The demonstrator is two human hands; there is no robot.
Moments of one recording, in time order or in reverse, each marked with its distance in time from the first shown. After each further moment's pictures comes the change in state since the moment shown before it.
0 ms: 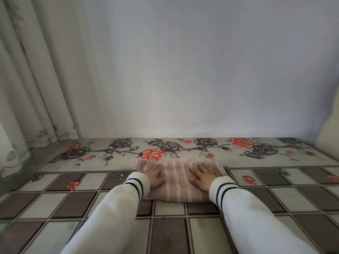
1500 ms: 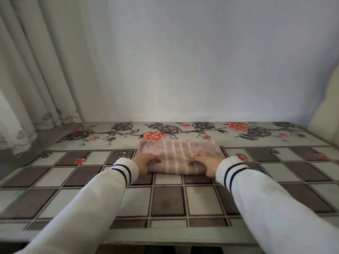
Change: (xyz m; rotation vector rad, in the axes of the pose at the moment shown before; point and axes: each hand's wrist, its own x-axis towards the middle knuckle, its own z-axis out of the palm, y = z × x) left_hand -0.067 -0.016 0.005 -0.135 0.061 0.175; right_hand -0.070 0.001 -0.015 -0.149 -0.001 -0.259
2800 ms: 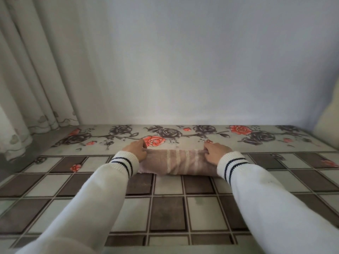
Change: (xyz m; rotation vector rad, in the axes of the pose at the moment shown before) left_hand 0.041 -0.010 -0.033 0.017 0.308 -0.350; right_hand 0.035 0.024 -0.024 -0.016 0.249 0.312
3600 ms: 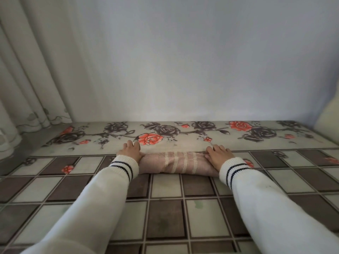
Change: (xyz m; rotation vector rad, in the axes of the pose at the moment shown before) left_hand 0.020 -0.006 0.029 0.227 0.019 -0.069; right_hand 0.014 0.019 0.037 -0.105 -0.048 0.004
